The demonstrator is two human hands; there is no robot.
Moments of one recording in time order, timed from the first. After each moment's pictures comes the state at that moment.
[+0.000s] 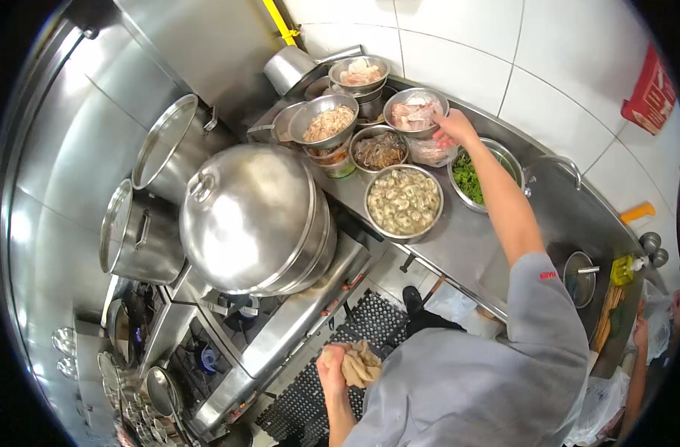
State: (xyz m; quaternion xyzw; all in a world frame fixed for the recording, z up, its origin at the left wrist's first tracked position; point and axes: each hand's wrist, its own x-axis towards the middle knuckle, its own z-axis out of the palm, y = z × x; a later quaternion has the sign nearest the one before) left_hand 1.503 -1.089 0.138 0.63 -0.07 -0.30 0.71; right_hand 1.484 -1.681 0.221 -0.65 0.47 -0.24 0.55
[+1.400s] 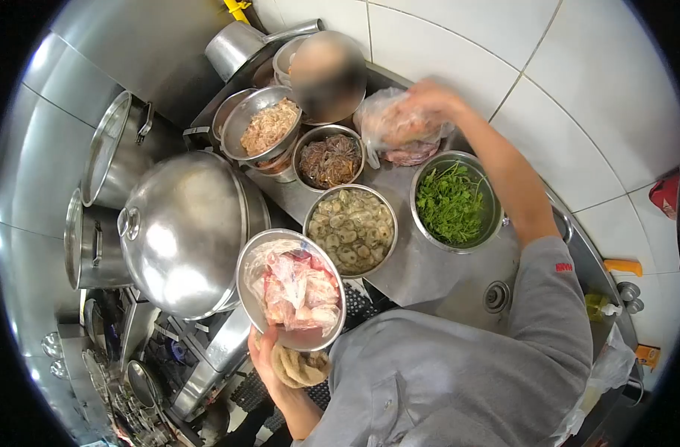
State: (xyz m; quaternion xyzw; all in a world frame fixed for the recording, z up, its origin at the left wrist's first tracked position) left_hand 1.522 -1.279 0.261 0.58 0.02 -0.23 0.78; right_hand 1.512 -1.809 0.227 -0.83 0.38 -0.01 0.41
